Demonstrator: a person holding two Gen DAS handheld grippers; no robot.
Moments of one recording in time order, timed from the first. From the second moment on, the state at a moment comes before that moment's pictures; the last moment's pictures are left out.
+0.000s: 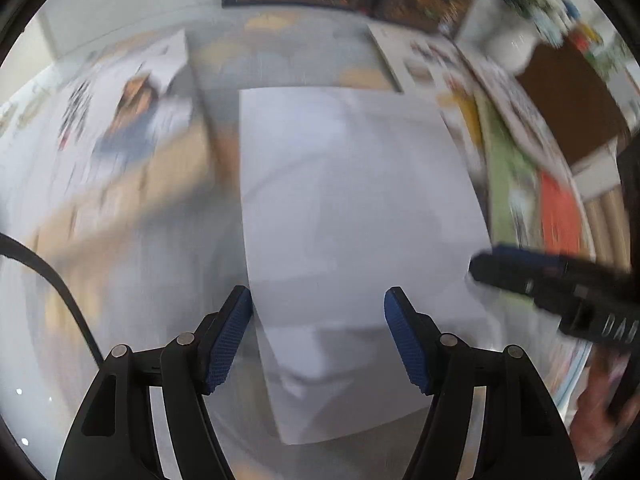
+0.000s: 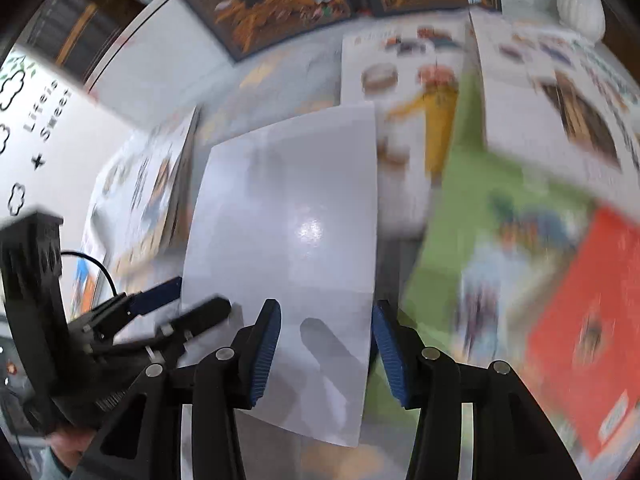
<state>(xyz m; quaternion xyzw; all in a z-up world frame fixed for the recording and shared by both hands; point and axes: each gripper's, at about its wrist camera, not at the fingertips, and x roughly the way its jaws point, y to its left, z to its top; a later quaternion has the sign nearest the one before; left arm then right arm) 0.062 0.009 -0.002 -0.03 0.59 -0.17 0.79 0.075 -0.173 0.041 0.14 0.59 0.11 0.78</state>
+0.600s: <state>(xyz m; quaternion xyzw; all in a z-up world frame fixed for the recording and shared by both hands) -0.042 0.024 0.003 -0.12 0.59 -0.16 0.79 -0.023 -0.185 0.013 0.18 0.57 0.17 0.78</state>
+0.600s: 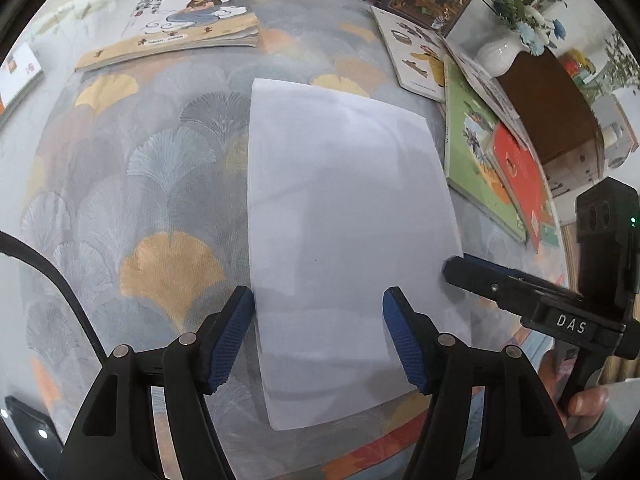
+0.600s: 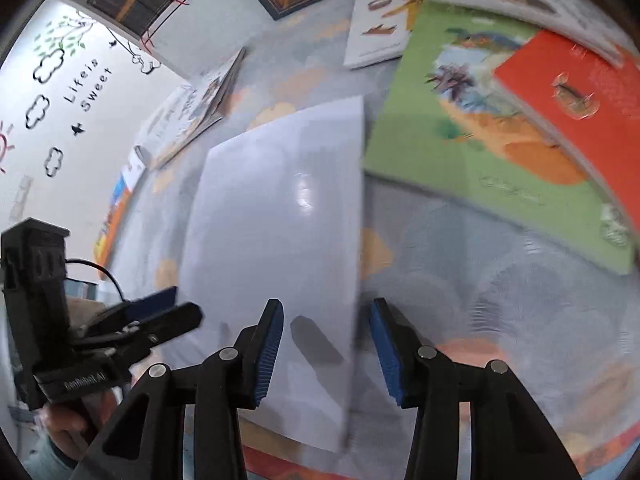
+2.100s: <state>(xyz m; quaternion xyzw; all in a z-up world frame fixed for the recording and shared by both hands) -0.102 0.132 0.006 -0.18 0.58 -0.04 0.80 -0.017 -0.070 0.016 -0.01 0.59 0.22 0.77</state>
